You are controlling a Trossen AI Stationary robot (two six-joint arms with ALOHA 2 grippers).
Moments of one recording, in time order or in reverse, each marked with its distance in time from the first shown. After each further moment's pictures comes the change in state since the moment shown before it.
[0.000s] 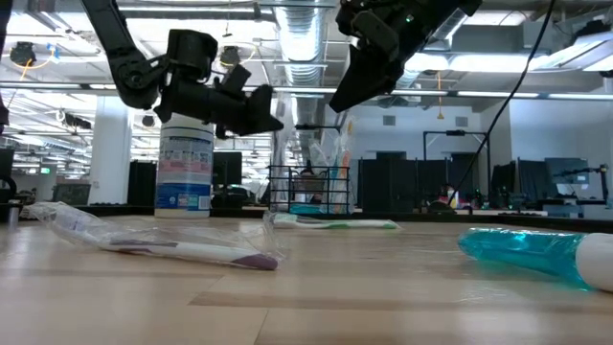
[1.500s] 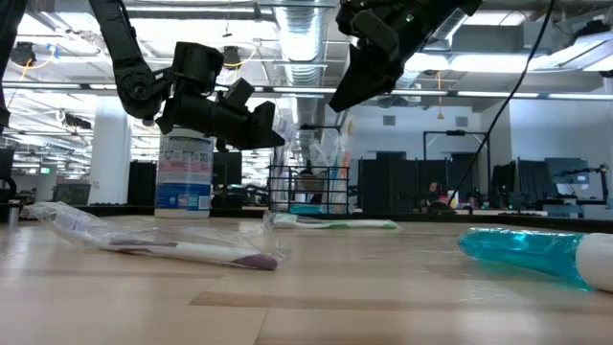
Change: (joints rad) left arm 0.000 0.088 0.000 0.019 -0.011 -0.005; right arm 0.001 0.000 0.001 0.000 0.000 0.000
